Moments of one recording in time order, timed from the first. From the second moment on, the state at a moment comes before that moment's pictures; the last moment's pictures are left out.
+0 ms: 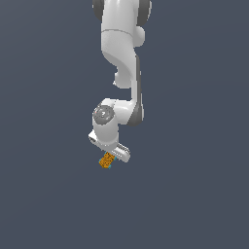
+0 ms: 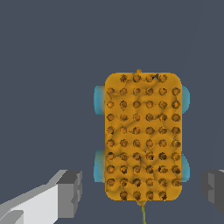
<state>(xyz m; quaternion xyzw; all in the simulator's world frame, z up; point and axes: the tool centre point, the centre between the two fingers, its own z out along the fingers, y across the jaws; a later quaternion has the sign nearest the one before) 0.025 -0.067 0.027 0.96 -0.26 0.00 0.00</state>
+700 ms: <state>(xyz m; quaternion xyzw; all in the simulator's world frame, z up) 0.027 -0.066 0.016 0.96 -0.26 0.00 0.00</state>
